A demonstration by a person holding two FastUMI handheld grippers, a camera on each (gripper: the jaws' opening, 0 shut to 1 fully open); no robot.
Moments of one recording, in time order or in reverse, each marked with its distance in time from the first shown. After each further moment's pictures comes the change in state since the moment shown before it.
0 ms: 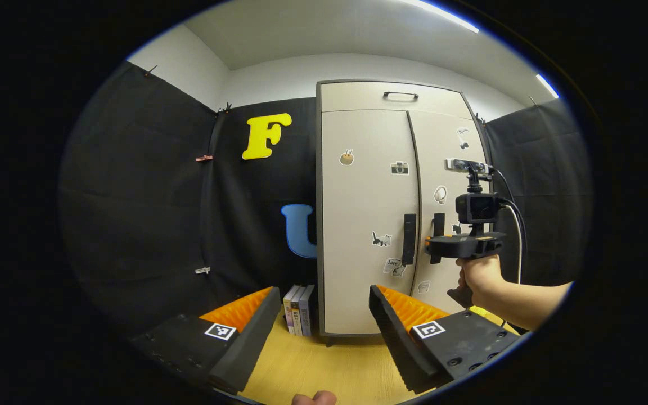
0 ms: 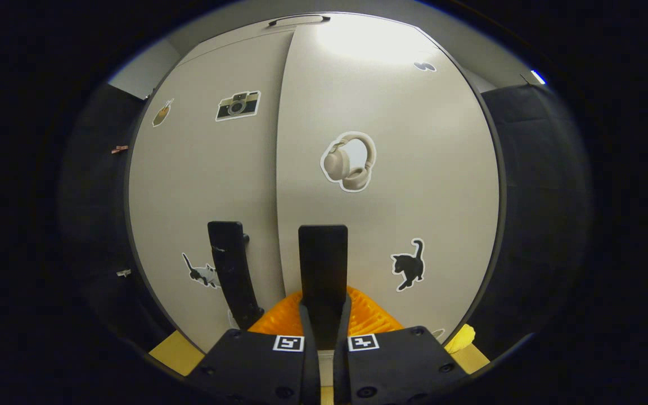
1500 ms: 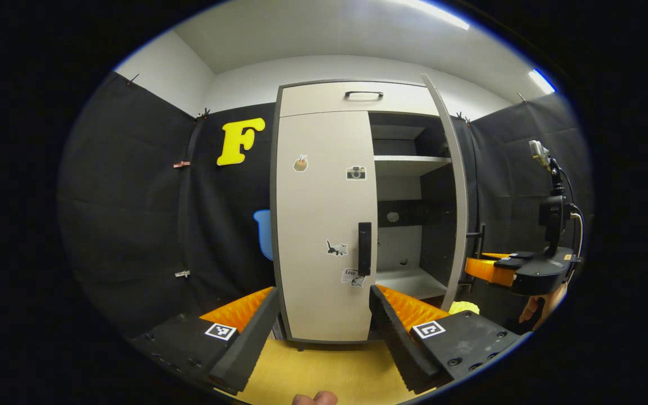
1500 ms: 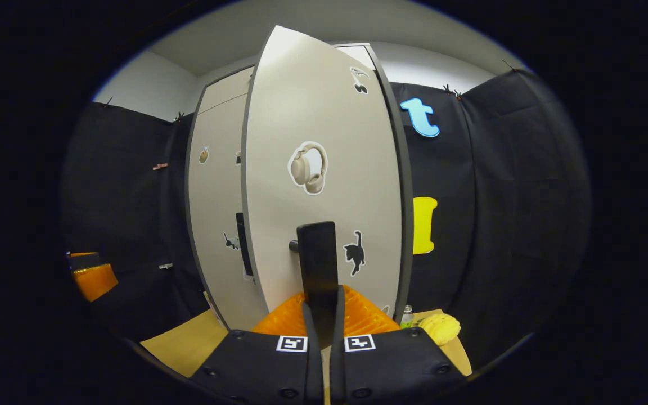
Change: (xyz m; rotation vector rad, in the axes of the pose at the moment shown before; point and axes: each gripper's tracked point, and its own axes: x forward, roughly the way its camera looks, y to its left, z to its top) left arm 0.015 -0.117 0.019 0.015 -0.018 -0.070; right arm -0.068 -0.055 0.012 0.053 -0.031 0.191
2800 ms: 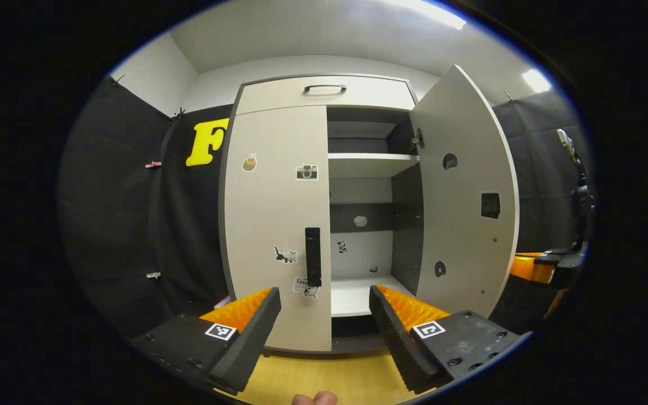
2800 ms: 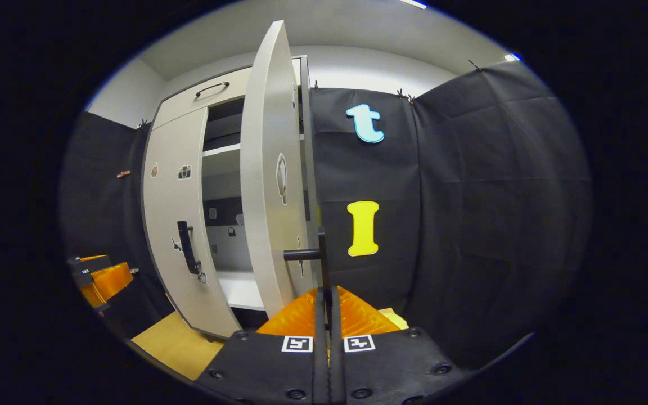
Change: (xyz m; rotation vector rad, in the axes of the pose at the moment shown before) left arm 0.052 -0.086 -0.002 -0.008 -0.017 -0.097; right arm -0.037 -0.078 0.013 -0.010 -0.041 -0.196
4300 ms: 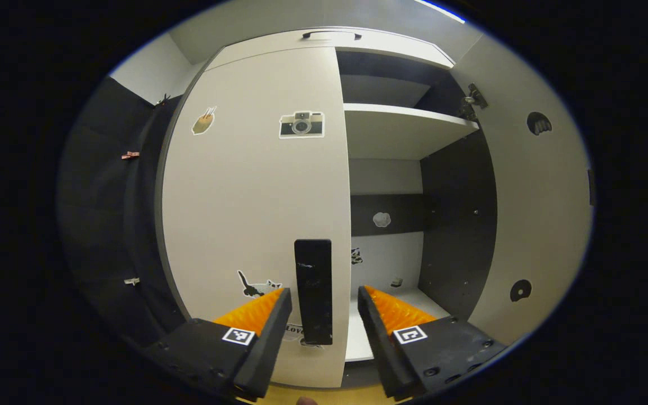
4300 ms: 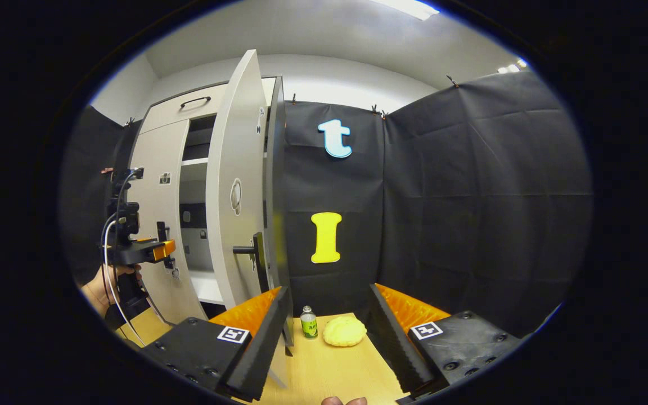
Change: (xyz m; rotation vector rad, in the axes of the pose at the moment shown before) left arm 0.211 0.024 -0.012 0.002 0.014 0.022; right arm -0.055 -0.074 0.016 -0.033 -0.049 -0.145
